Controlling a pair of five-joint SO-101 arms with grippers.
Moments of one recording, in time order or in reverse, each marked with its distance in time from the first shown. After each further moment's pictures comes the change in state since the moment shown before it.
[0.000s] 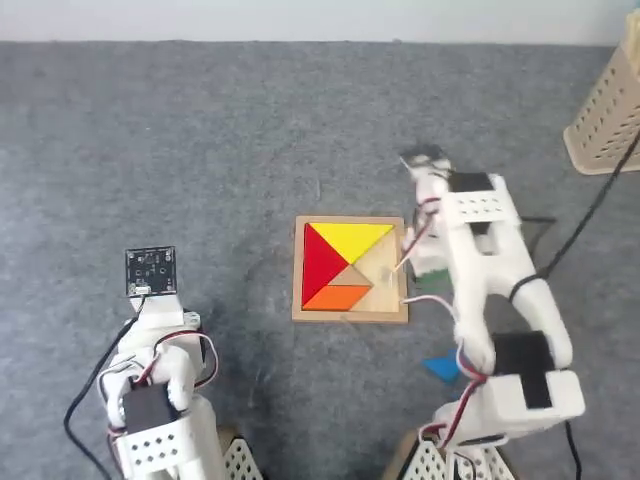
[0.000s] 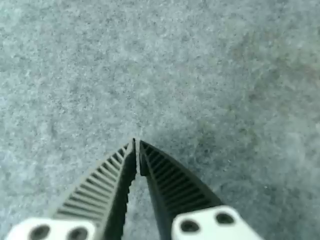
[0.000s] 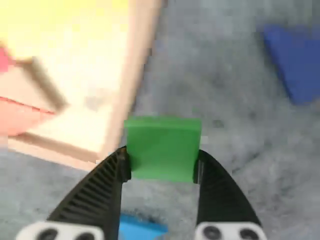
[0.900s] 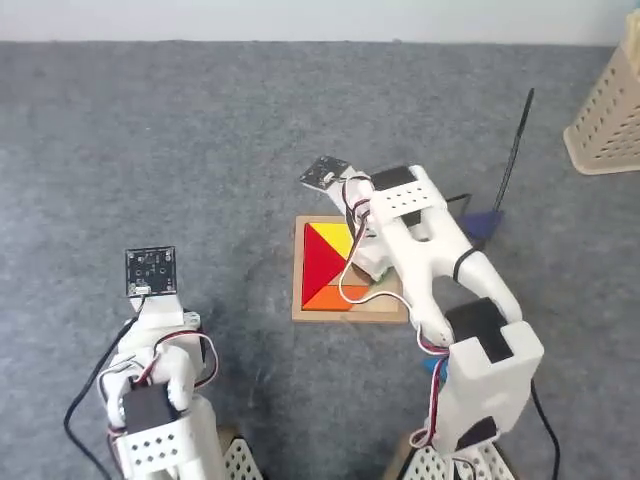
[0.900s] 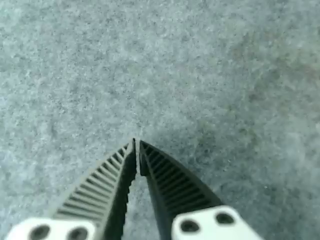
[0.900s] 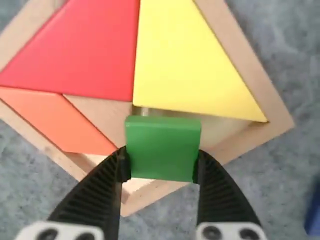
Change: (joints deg) left arm 0.0 0.0 0.0 0.0 0.0; right arm -12.4 13.7 -9.0 -2.8 16.4
